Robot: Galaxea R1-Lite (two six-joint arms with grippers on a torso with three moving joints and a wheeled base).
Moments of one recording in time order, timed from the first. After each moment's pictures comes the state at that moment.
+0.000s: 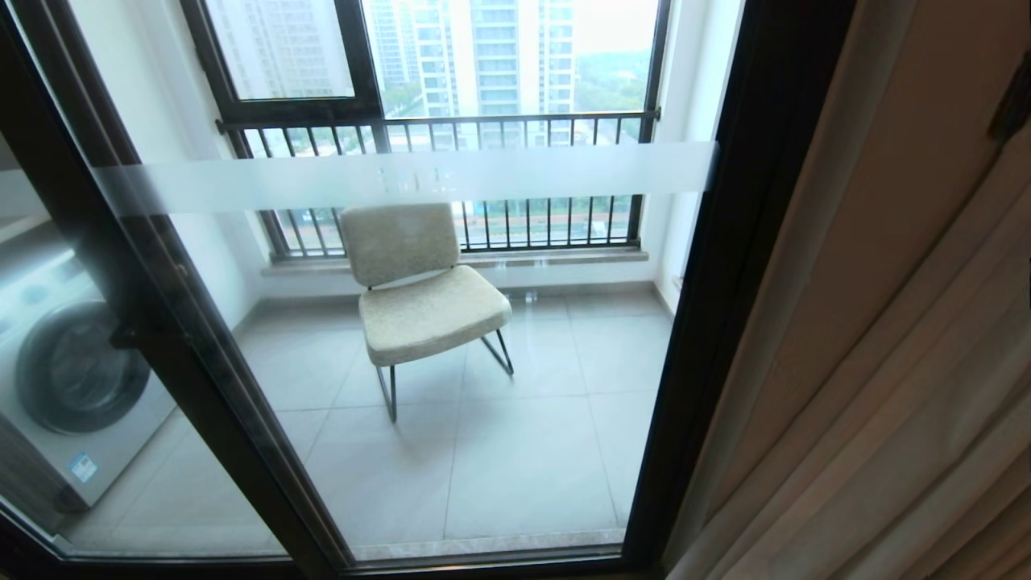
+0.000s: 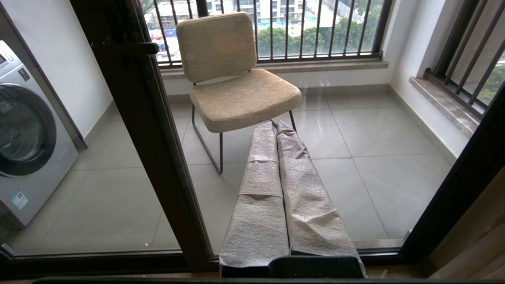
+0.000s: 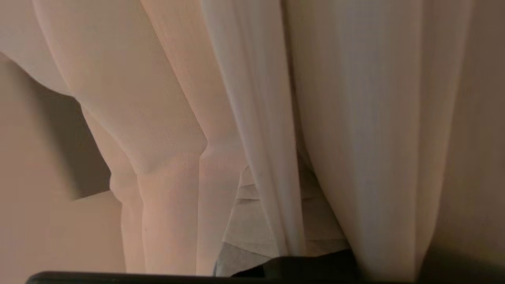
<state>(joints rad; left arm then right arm) 0.00 0.00 0.00 -0.03 0.02 0.02 -0.62 1.77 -1.31 -0.72 0.10 0.11</state>
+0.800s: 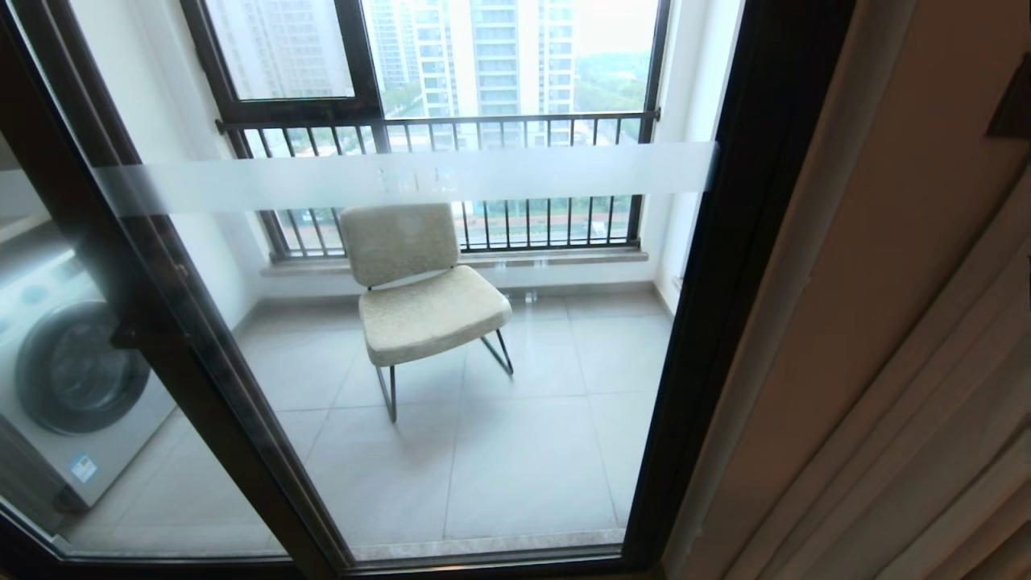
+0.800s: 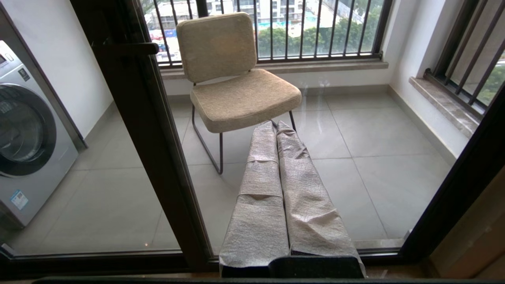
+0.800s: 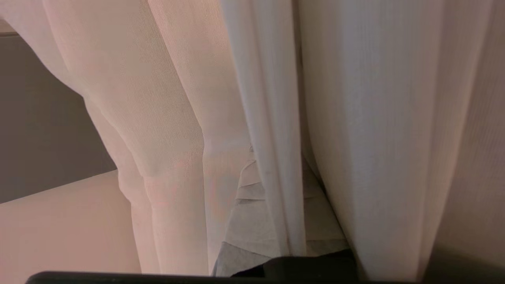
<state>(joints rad) 0.00 0.00 0.00 -0.03 0.02 0.02 -0.67 1.84 -1.34 -0.71 0.10 0.10</state>
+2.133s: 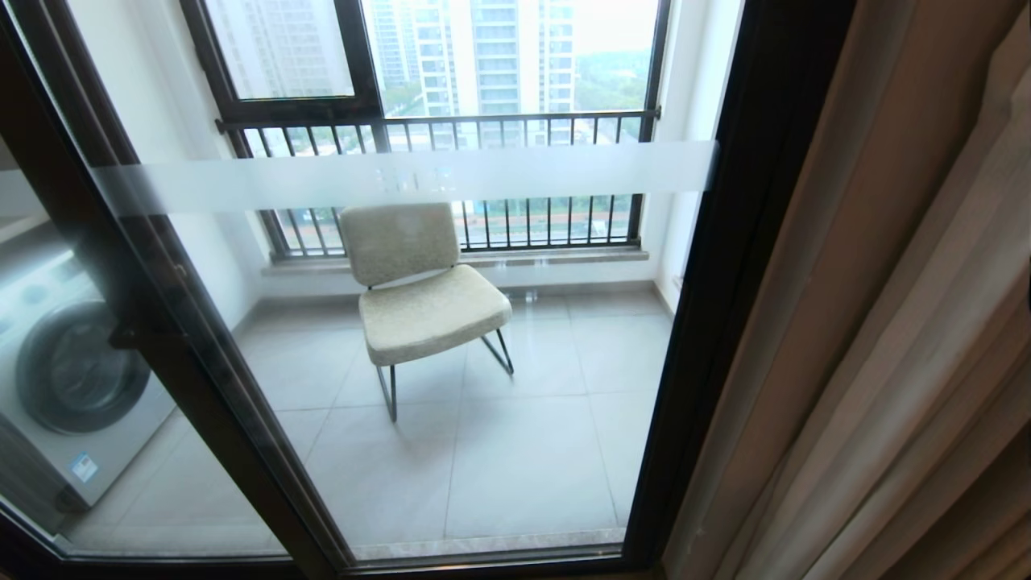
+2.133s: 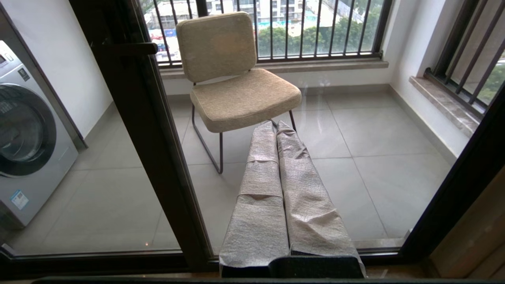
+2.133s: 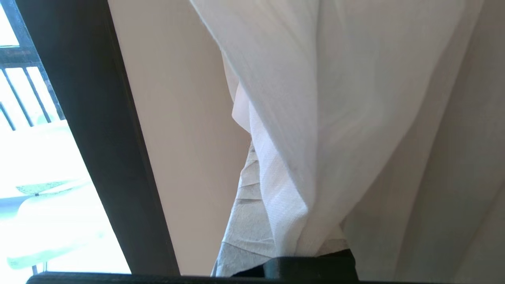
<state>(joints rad) 0.00 0.00 0.00 -0.03 0.02 0.02 -0.37 1.49 -1.06 -0.70 0.22 0.09</state>
